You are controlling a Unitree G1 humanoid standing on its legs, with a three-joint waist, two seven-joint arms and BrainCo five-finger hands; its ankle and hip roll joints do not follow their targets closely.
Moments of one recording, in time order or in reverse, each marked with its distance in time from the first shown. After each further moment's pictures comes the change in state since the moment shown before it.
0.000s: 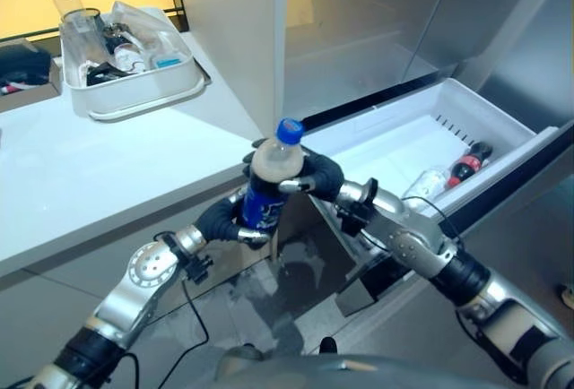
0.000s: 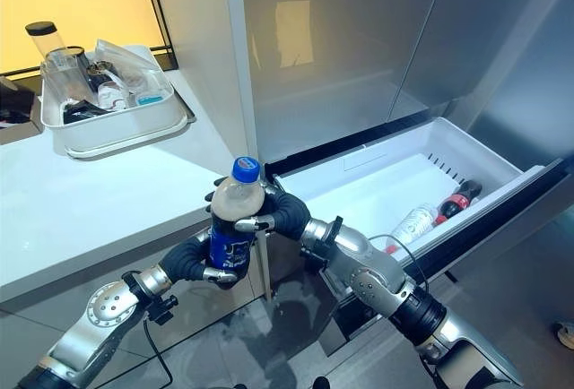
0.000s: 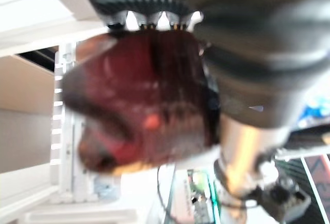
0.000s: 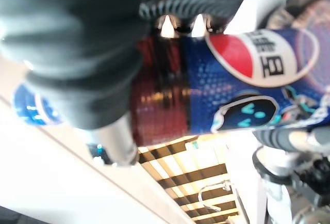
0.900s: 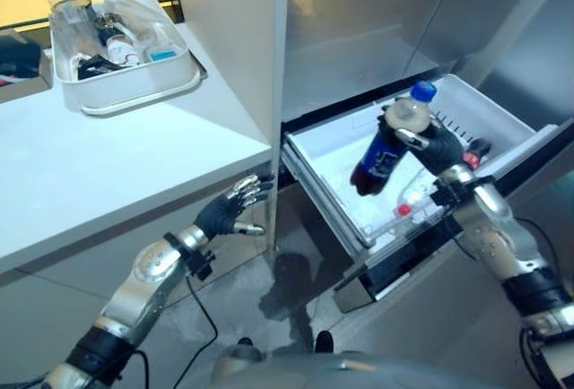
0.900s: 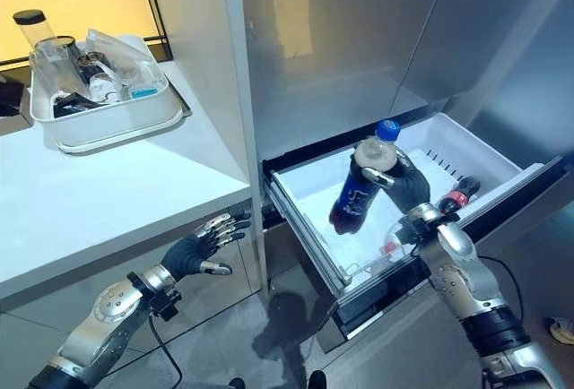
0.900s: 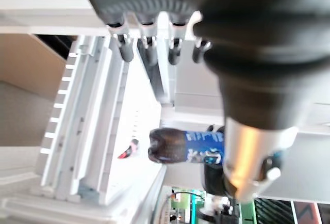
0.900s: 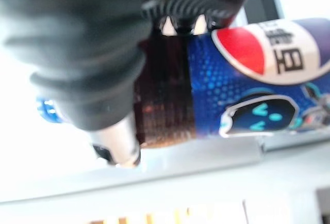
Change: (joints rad) left arm -0.011 -0.007 0.021 0.041 -0.148 0.078 -0.034; right arm 0.174 -0.257 -0.477 0.216 -0.038 -0.140 -0.169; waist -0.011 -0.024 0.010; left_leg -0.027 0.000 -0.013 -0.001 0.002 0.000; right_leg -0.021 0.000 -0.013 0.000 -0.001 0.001
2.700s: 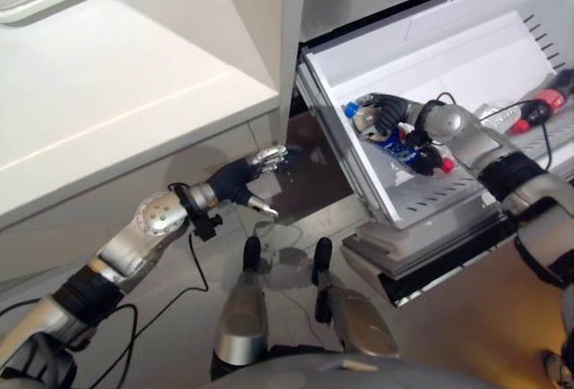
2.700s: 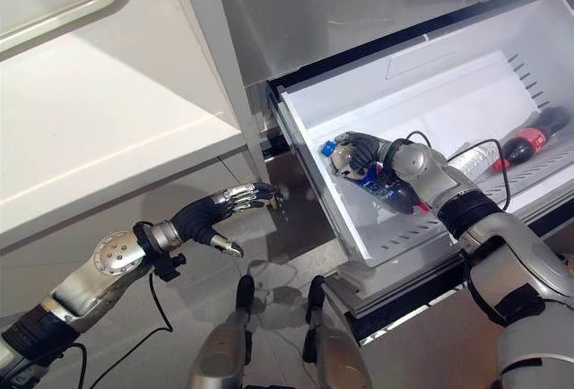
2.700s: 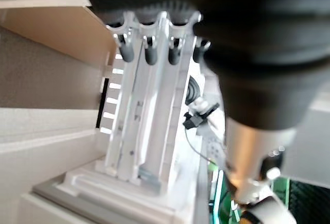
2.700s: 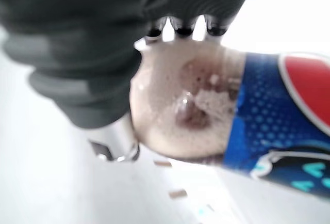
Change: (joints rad) left arm -0.316 0.197 -0.186 -0.081 0.006 -0.025 0.006; right arm -0.740 -0.025 0.652 0.559 -0.881 0.055 0.143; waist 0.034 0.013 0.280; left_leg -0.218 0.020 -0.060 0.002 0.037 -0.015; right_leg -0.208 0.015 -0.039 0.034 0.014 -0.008
